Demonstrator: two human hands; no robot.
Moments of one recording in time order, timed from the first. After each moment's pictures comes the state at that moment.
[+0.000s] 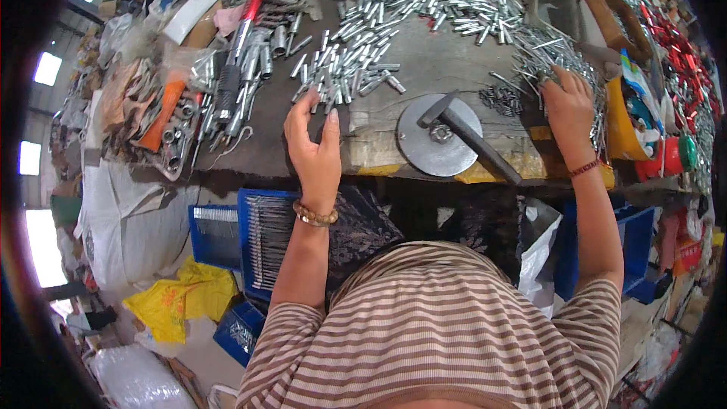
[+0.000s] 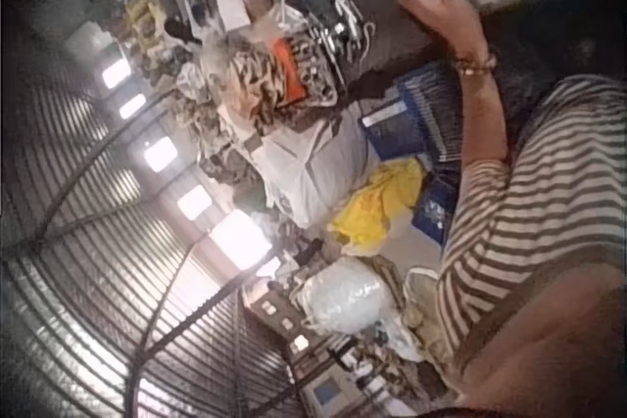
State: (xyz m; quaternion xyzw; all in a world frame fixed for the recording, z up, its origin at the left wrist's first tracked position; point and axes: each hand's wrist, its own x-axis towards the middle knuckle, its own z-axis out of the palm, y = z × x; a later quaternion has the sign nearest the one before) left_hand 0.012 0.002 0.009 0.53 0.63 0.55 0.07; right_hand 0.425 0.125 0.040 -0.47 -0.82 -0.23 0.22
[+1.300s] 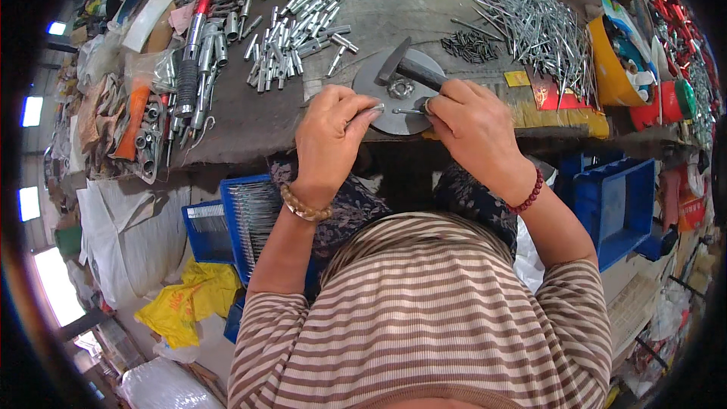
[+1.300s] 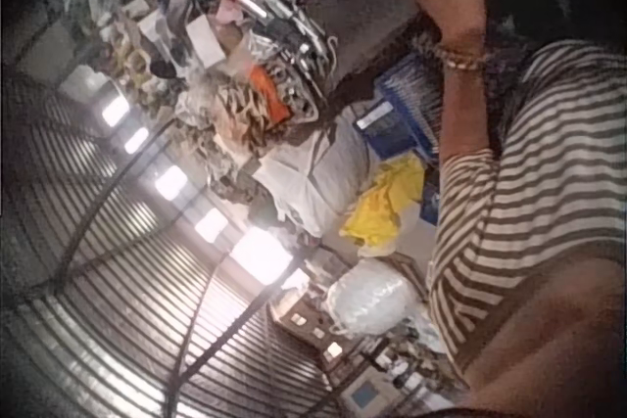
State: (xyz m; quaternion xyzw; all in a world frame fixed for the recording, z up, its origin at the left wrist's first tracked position) left_hand 0.078 -0.019 0.041 0.68 0.58 0.38 0.24; right_hand 0.310 0.008 0.058 -0.41 -0.86 0.07 0.30
